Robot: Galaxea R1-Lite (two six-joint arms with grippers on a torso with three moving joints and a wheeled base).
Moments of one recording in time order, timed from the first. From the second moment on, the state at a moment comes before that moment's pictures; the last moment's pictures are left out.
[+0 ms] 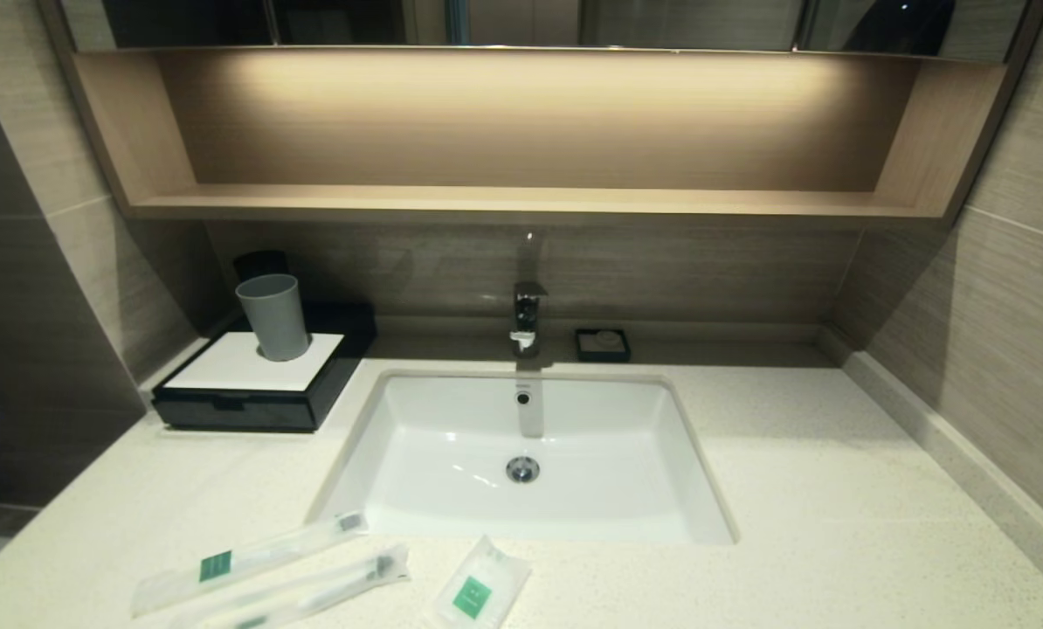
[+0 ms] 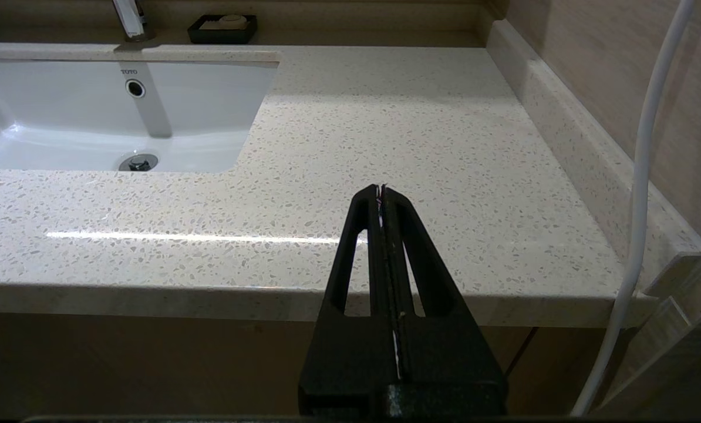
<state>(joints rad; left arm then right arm) -0.01 0.00 0.00 -0.03 0.00 0.05 0.00 0.00 0.00 0.00 0.00 0.00</state>
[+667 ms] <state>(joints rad) -0.01 0.00 0.00 -0.03 0.01 0.07 0.00 0.00 0.00 0.00 0.00 0.00</state>
